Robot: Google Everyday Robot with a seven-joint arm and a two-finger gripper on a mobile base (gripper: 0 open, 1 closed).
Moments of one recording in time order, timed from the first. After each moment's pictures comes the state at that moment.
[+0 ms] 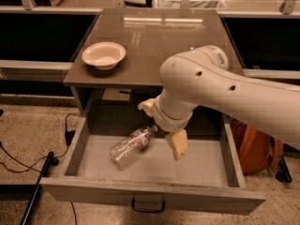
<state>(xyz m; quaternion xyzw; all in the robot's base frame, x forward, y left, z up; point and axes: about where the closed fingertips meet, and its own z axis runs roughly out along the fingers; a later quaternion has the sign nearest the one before) 0.484 -0.035 0.748 -0.88 0.46 -0.03 0.14</state>
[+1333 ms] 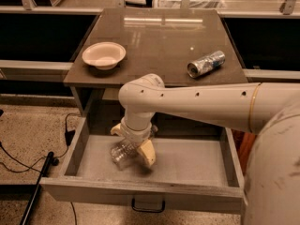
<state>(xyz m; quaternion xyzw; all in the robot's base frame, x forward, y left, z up) 0.515 0.060 0.610 -0.93 0.36 0.06 0.08</state>
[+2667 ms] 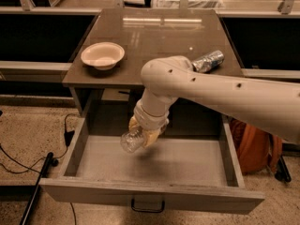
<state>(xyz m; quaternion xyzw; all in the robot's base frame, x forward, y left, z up) 0.516 0.028 0.680 -0.91 0.39 0.06 0.14</state>
